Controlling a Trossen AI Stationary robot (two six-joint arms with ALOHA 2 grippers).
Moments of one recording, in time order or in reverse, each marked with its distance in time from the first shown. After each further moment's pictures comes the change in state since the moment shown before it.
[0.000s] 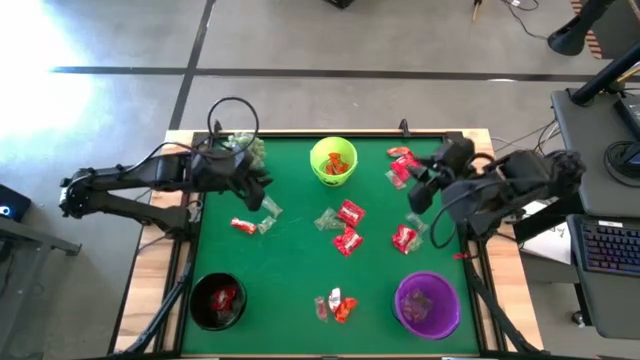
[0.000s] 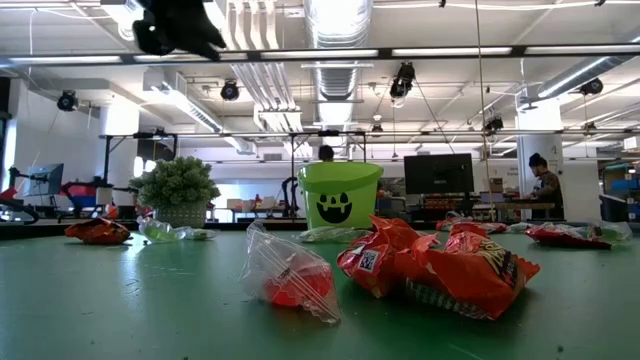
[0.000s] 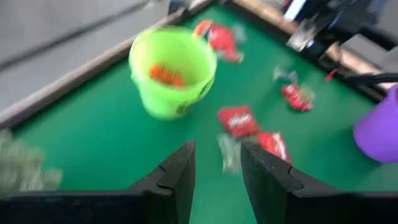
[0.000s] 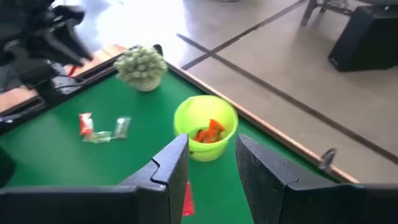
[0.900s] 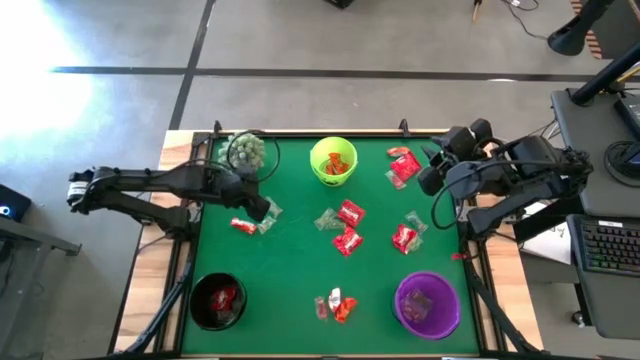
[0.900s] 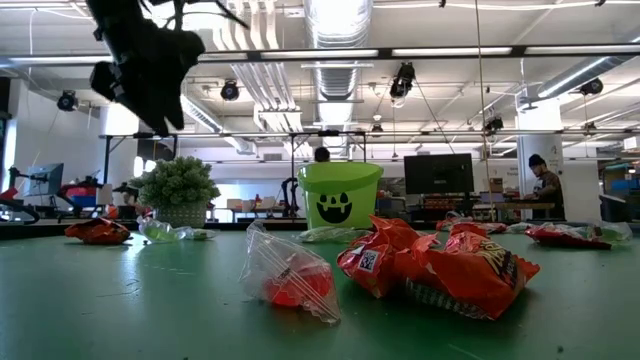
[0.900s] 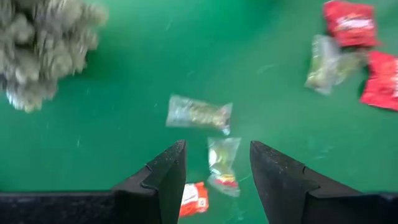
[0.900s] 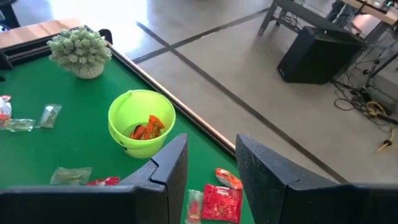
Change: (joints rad) left arm -0.024 0.124 -0.129 -0.247 -0.008 -0.354; right arm -0.120 -0.056 -0.009 -0.126 0.031 -0.161
